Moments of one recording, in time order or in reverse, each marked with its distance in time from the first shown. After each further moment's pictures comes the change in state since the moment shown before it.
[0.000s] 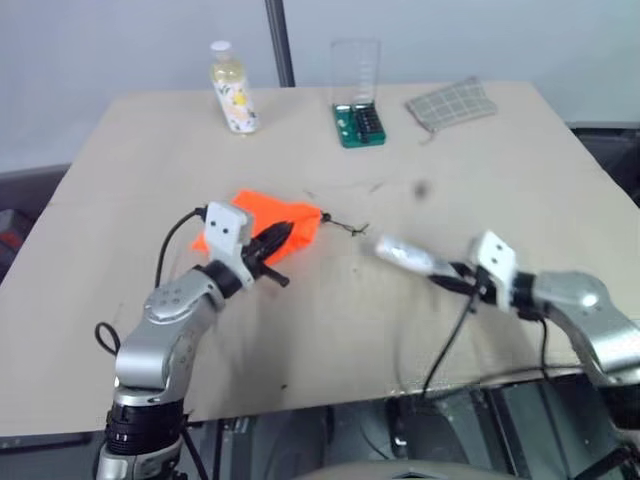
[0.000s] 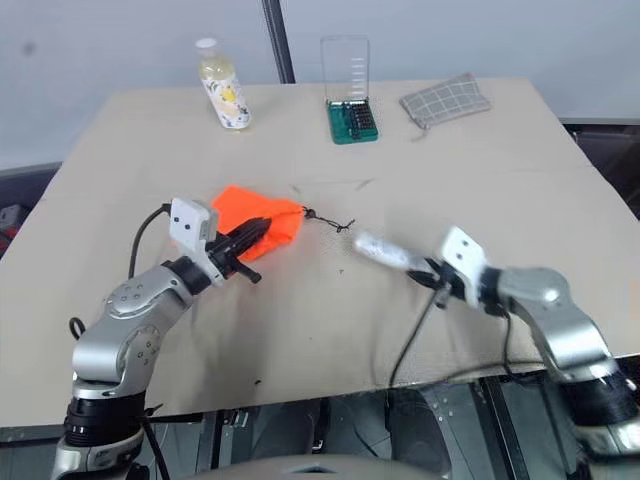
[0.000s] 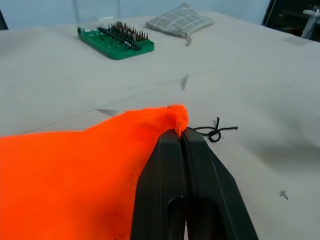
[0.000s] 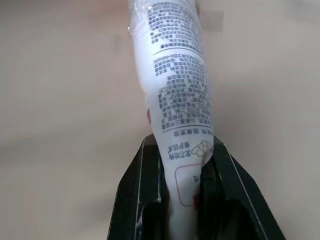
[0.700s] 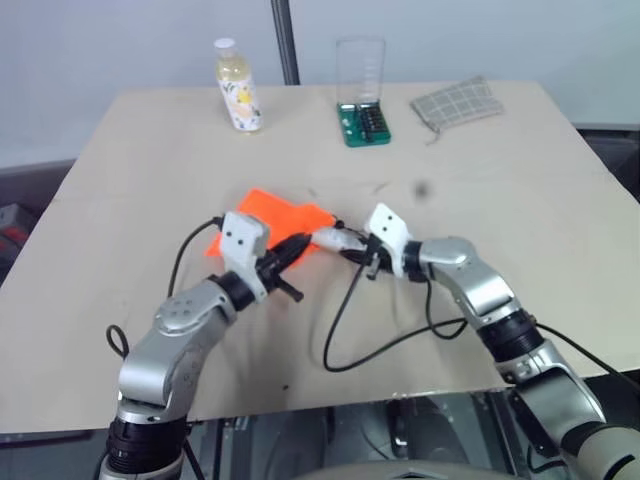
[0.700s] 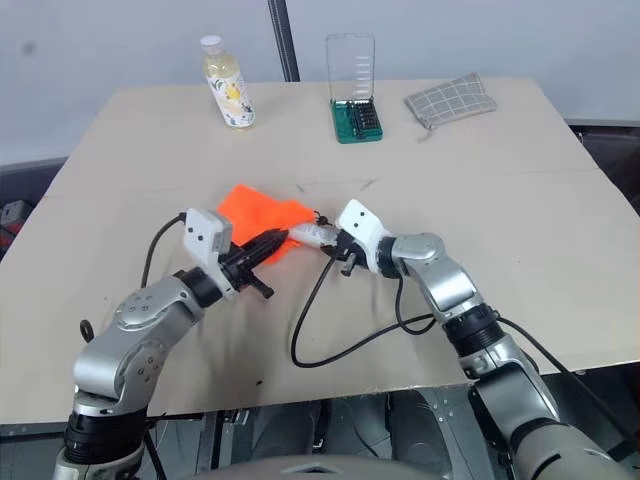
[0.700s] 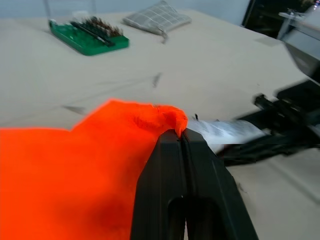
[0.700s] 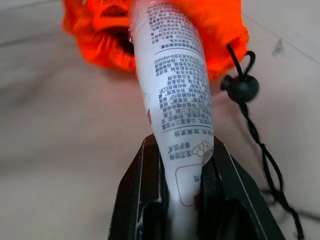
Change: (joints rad) left arm 0.059 -0.005 -0.063 -0.120 -0.044 0.055 0.019; right arm -0.328 0.402 0.218 0.429 -0.153 -0.044 -0.106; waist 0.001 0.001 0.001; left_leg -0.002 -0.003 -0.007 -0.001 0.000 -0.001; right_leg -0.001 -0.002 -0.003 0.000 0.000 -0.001
